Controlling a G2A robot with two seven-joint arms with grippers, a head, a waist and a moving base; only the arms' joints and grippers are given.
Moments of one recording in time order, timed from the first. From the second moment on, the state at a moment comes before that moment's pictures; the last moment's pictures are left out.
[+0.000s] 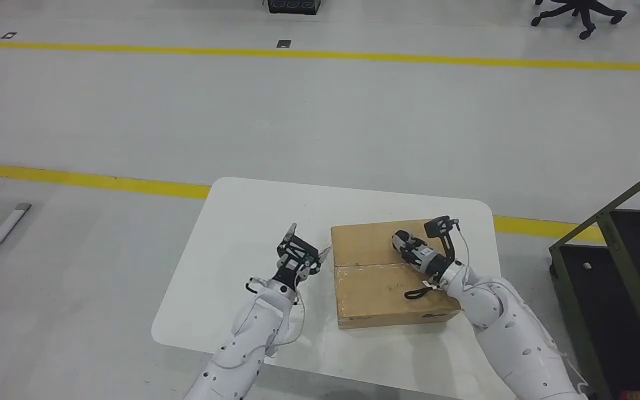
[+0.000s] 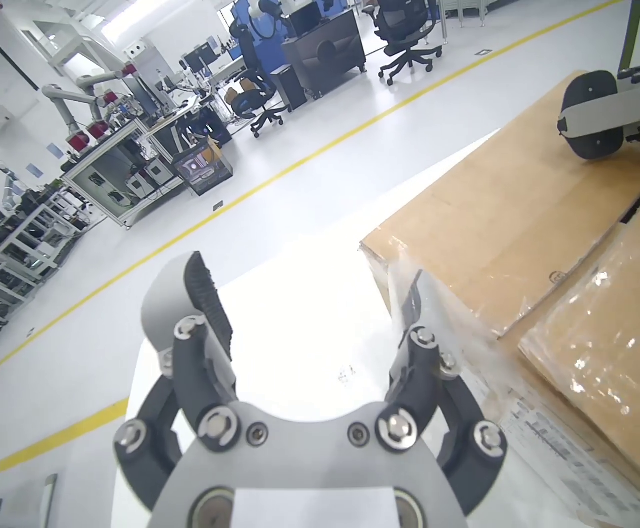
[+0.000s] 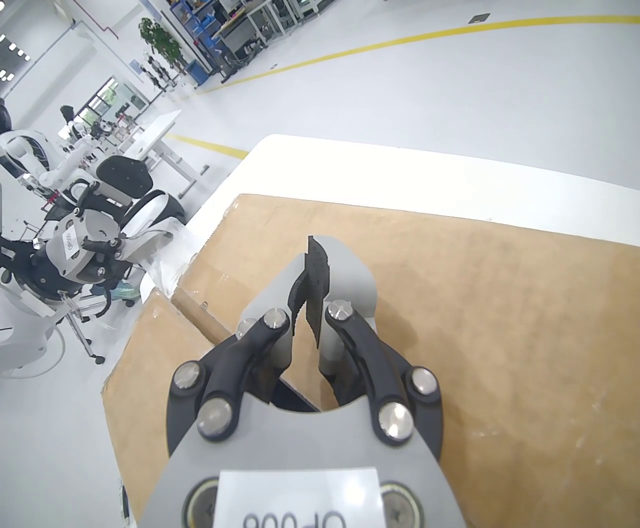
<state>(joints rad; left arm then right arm) 1.15 -1.43 -1.03 -1.21 1.72 0.10 0.21 -1.12 -1.14 1.24 -1.16 -0.70 -0.57 0.21</state>
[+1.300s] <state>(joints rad) 1.24 -1.42 -1.11 -1.37 1.68 0.07 0.21 -1.20 -1.12 1.26 -1.26 -0.74 -0.61 0.28</state>
